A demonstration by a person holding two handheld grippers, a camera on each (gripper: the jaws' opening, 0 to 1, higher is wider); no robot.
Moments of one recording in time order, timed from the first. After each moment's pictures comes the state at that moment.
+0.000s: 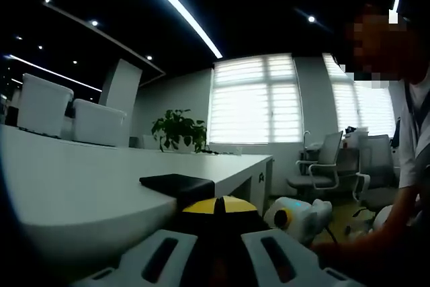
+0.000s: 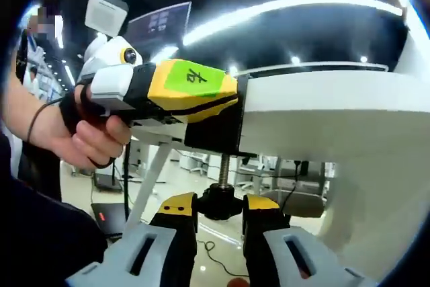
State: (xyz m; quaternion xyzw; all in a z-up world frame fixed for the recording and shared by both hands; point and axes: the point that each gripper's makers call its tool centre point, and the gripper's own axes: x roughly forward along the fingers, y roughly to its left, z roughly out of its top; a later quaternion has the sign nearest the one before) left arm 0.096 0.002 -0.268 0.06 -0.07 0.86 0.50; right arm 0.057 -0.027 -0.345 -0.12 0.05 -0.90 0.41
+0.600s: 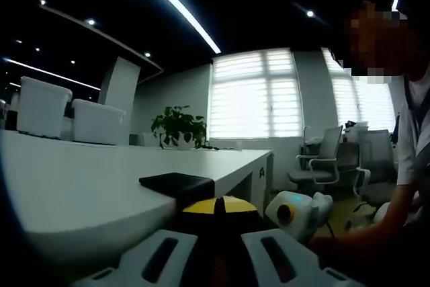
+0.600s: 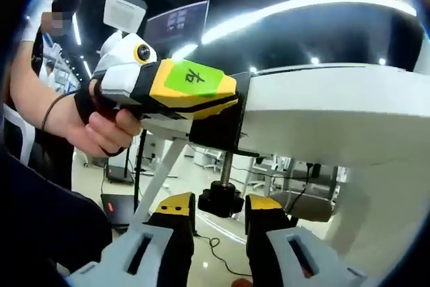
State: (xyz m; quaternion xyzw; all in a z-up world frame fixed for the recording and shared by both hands) left arm 0.098 0.003 -0.270 0.05 -0.05 0.86 0.50; right arm 0.074 -0.030 -0.346 -0.13 0.08 -0.90 0.40
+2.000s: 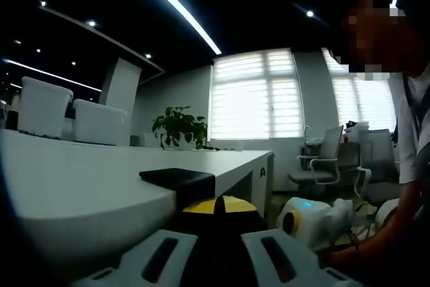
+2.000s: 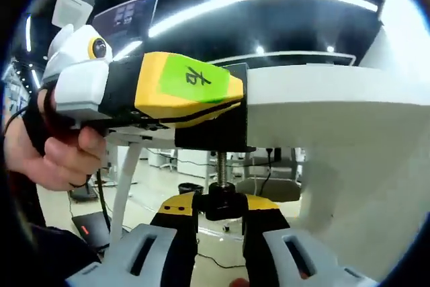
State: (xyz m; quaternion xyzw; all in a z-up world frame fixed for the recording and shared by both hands) left arm 0.100 0.003 -0.274 0.06 -0.06 0.86 0.50; right arm 0.051 -0.030 -0.350 -0.10 0.02 -0.95 0.29
